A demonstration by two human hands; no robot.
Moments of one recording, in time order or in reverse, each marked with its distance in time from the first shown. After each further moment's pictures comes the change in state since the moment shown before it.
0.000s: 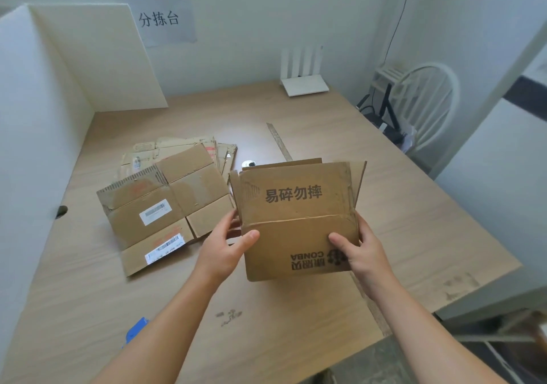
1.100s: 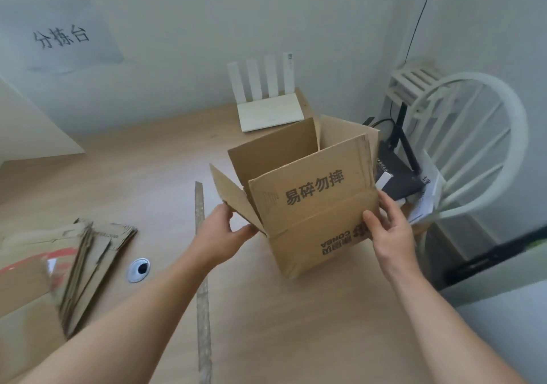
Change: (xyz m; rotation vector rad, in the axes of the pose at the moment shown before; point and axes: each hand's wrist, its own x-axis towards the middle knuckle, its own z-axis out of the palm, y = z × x) left_hand 0.438 0.120 0.248 0.568 0.055 -0.080; right_hand 0.503 -0.005 -0.234 0.005 0.052 -0.067
